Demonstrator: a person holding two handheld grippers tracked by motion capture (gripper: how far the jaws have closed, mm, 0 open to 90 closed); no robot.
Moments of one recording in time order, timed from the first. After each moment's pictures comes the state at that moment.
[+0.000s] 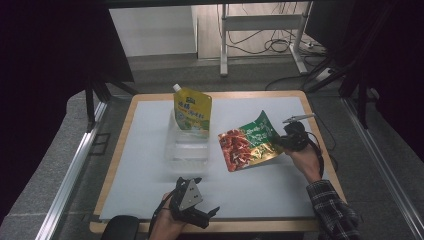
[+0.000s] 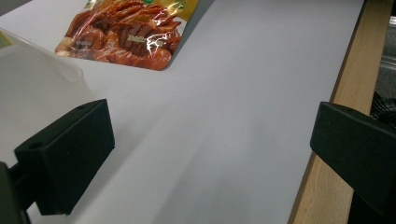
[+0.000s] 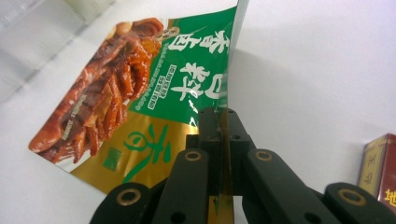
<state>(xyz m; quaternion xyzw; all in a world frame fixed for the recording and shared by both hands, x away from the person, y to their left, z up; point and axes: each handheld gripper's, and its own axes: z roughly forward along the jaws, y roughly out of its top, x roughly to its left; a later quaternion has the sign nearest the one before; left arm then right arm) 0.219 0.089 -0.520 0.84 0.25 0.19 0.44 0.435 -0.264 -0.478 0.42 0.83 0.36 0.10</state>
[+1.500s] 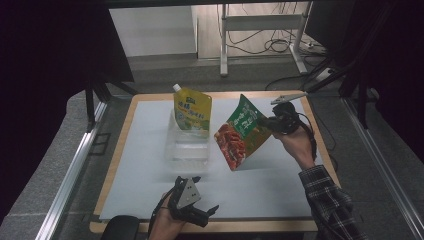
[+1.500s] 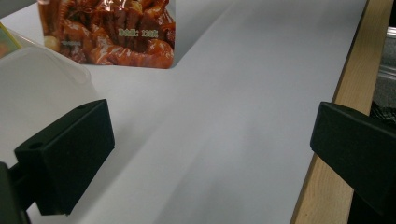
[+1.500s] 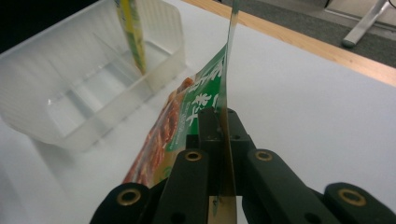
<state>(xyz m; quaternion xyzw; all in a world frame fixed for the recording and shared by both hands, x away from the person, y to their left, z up) 0.221 0.093 -0.518 0.83 0.25 0.19 0.45 0.431 -0.211 -0.396 0.34 0.84 0.41 0.12</state>
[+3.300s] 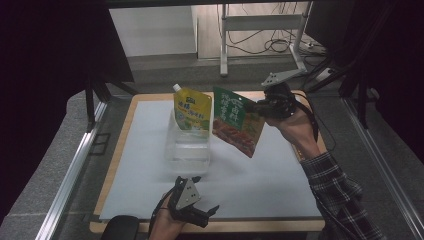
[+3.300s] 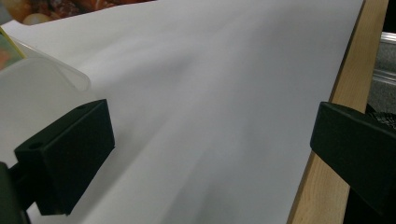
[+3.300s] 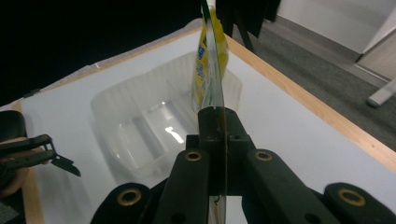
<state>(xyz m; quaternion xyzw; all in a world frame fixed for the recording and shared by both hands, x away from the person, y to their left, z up) 0.219 0.093 -0.516 0.83 0.25 0.19 0.46 0.401 -0.170 -0.304 0.23 0.86 0.44 0.12</state>
